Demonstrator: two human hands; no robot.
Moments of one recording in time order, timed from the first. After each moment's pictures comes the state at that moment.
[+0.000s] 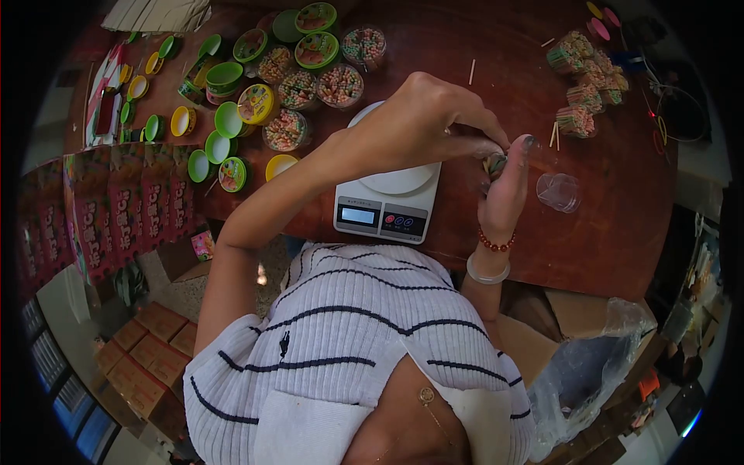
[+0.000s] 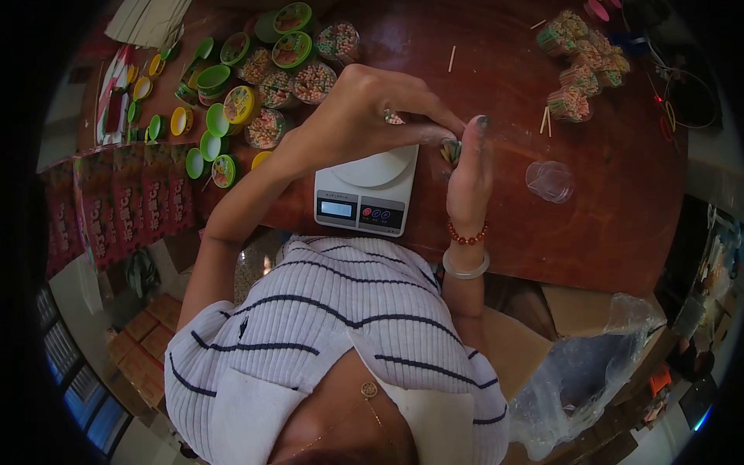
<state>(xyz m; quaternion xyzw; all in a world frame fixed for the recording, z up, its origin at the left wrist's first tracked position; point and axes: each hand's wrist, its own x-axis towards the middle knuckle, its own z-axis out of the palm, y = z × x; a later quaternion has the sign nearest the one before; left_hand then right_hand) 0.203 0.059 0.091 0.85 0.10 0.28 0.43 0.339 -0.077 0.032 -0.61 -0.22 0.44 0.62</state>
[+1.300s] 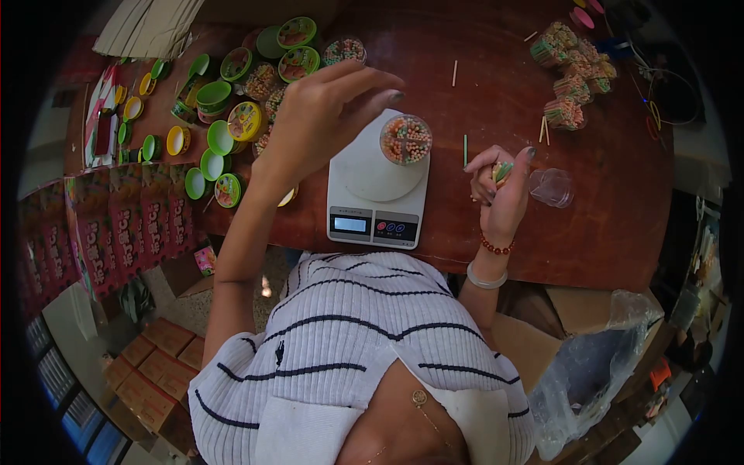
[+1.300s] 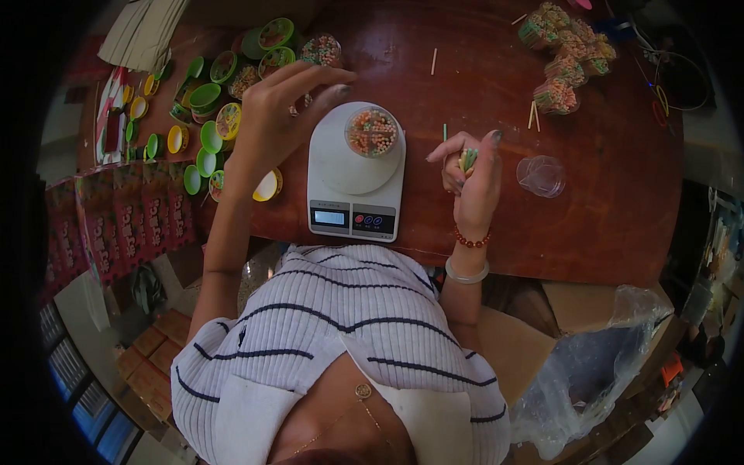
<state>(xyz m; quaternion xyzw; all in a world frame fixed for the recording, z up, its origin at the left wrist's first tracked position) 0.152 0.074 0.092 0.89 0.27 0.32 0.20 0.364 -0.088 0.022 -0.54 -0.28 0.47 0.64</state>
